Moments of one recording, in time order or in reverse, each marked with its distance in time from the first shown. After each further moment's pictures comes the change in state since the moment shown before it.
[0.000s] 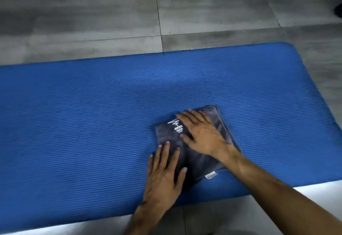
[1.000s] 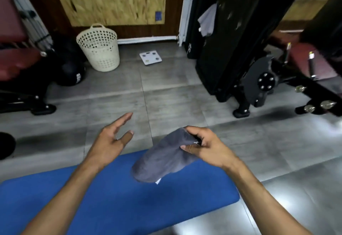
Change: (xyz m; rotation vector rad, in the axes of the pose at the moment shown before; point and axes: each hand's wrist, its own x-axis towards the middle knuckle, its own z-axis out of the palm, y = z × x) left_hand -0.021 0.173 -0.877 -0.749 0.181 0.112; right_hand -0.095 -0.200 -0.854 0.975 0.162 0.085
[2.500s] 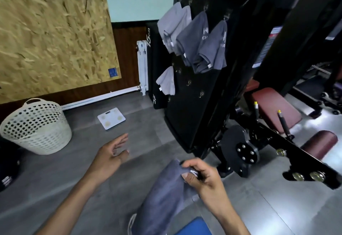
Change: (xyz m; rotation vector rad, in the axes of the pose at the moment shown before) left_hand 0.594 0.170 0.086 -0.089 -0.207 0.009; right_hand 0.336 -0.006 -0.351 0.276 0.589 0.032
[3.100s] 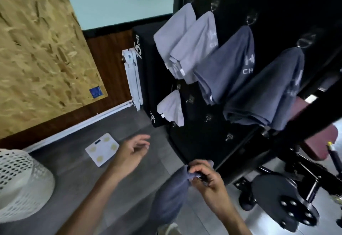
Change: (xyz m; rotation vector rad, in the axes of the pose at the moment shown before) left_hand 0.469 0.026 -0.023 0.103 -0.232 0.005; right_hand 0.438 0.084 0.019 -0.038 0.162 0.012
